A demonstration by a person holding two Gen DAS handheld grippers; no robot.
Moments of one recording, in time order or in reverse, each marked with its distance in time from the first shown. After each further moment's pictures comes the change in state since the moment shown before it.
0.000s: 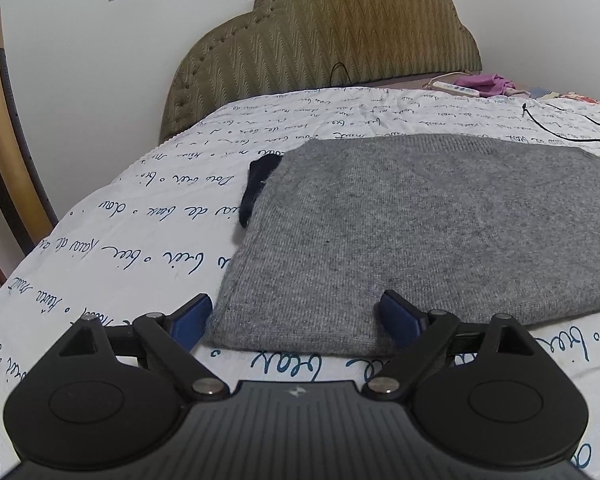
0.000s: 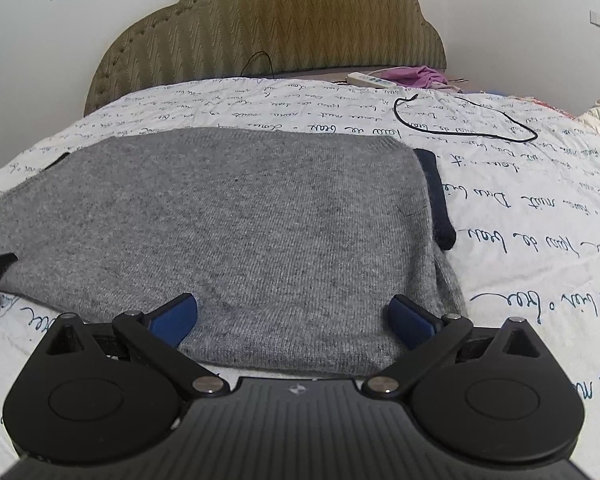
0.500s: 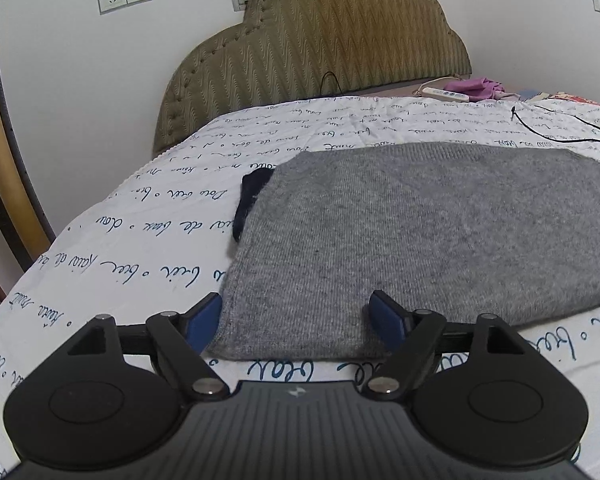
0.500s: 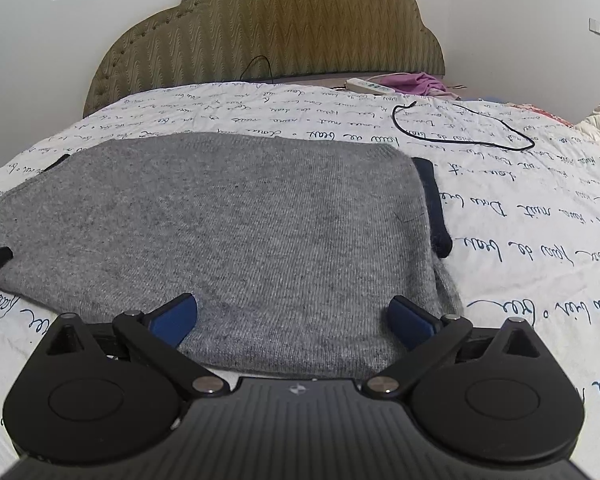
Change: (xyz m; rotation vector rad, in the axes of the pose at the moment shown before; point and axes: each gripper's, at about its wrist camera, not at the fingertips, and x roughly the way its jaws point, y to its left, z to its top) left arm -0.008 -0.002 0.001 0.027 -0.032 -0.016; right arm -0.003 0.003 0.001 -0.018 -0.011 -0.018
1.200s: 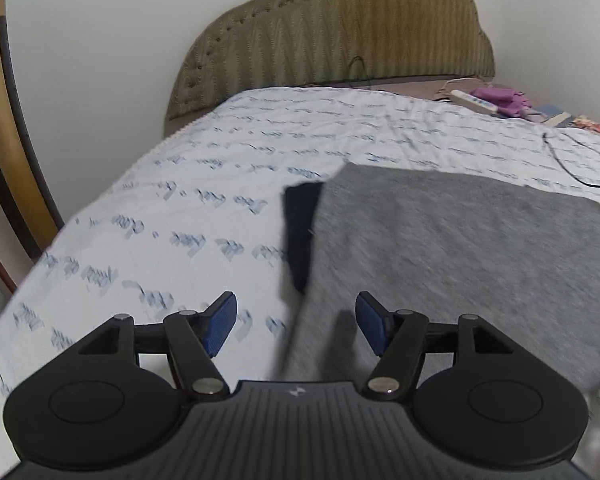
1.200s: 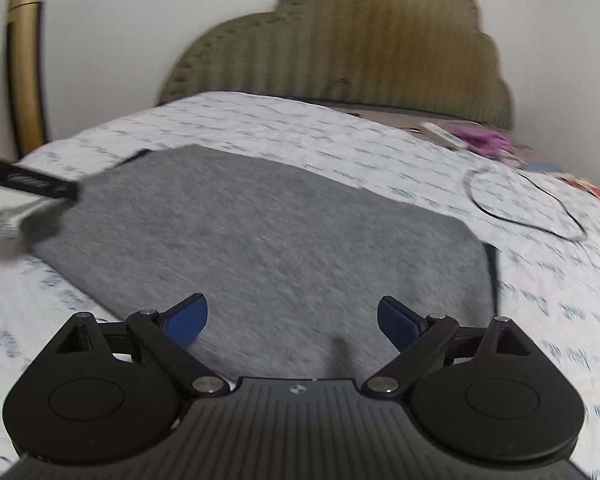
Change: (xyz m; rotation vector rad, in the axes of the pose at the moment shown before) left arm 0.020 0.050 0.044 -0.122 0.103 -0.038; right arm -0.022 0.037 0.032 -0.189 -0.040 0.071
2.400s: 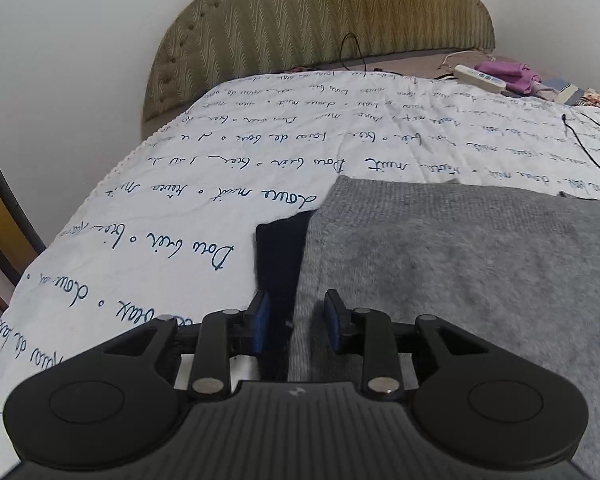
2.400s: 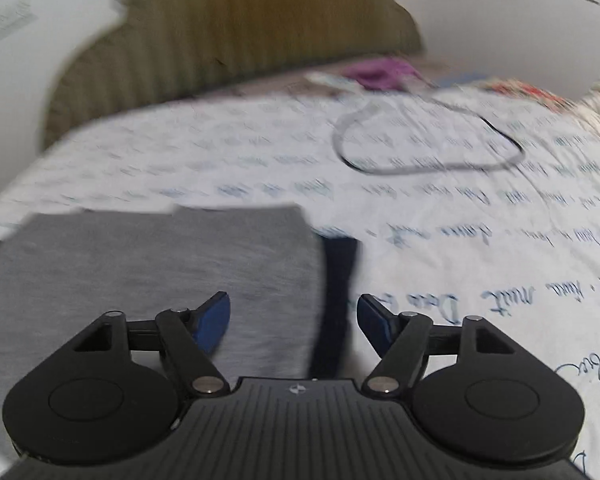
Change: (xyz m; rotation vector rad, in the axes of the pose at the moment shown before) left arm 0.079 -0.020 0.055 0.068 0.066 0.027; right arm 0.062 -0.139 0.029 0.260 0.050 -0.009
